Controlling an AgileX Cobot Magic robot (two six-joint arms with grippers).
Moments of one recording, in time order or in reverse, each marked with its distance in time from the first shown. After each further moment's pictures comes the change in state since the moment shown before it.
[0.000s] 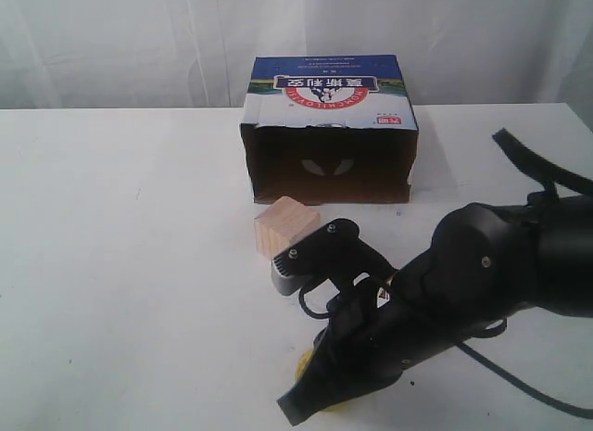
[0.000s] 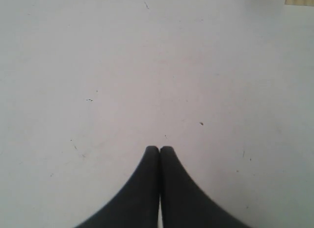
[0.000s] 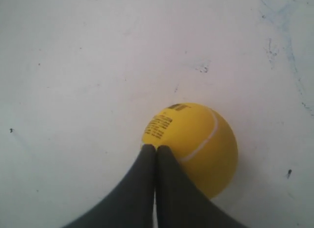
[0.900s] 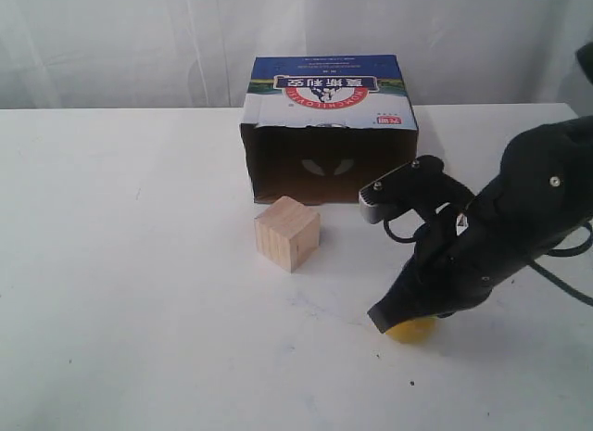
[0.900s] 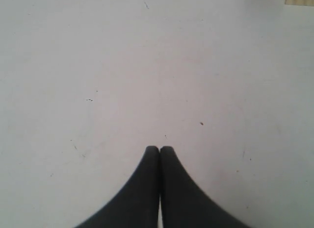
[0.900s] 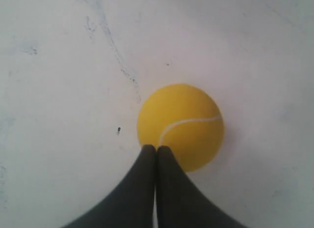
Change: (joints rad) left arm 0.000 0.000 0.000 0.000 0.000 0.000; right arm -0.262 -0.022 -0.094 -0.357 0.171 0.182
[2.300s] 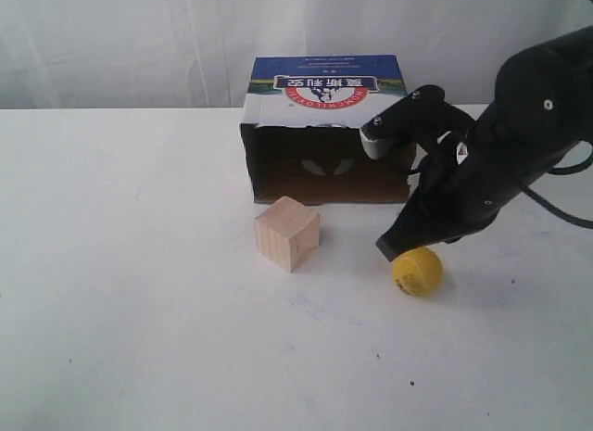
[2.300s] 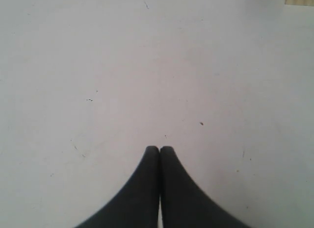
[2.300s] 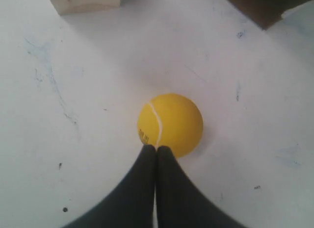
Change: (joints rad) left arm 0.000 0.000 0.000 0.000 0.000 0.000; right arm -0.042 0.024 -0.202 -0.196 0.102 0.047
